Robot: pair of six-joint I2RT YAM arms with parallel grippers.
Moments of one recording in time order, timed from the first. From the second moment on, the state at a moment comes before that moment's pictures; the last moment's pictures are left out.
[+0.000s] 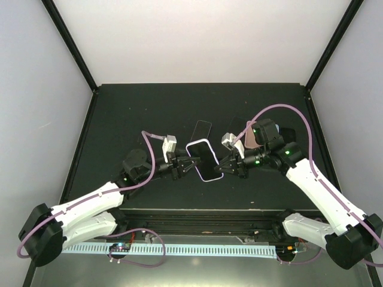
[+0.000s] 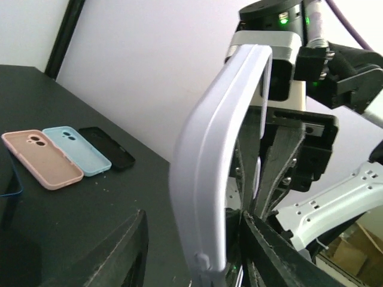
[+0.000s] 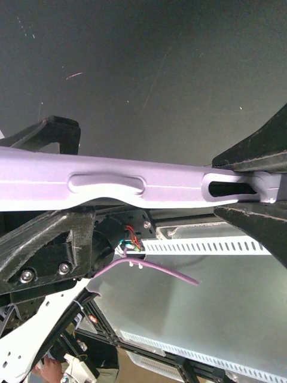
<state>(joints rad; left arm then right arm) -0.75 0.95 0.45 0.56 0.50 -0.58 0.52 1.07 1.00 -0.79 -0.95 -0.24</state>
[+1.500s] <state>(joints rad) -0.64 0.94 0.47 0.50 0.77 -0.54 0.54 1.06 0.96 -0.94 -0.89 -0.66</state>
